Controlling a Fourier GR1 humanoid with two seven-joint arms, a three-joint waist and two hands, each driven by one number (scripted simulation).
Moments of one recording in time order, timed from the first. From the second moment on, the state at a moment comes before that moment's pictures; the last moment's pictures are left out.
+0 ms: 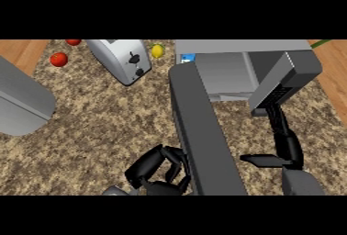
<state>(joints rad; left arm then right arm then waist) -0.11 0.00 -0.47 -1.37 -0.19 -0.25 -0.19 -0.21 -0.16 -0.14 -0.86 0.02 0.11 -0.84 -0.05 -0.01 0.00</state>
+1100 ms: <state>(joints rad) -0.47 0.01 -0.96 -1.10 0.24 0.40 -0.23 0.11 -0.28 -0.14 -1.59 -0.26 0.35 -0.51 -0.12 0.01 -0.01</state>
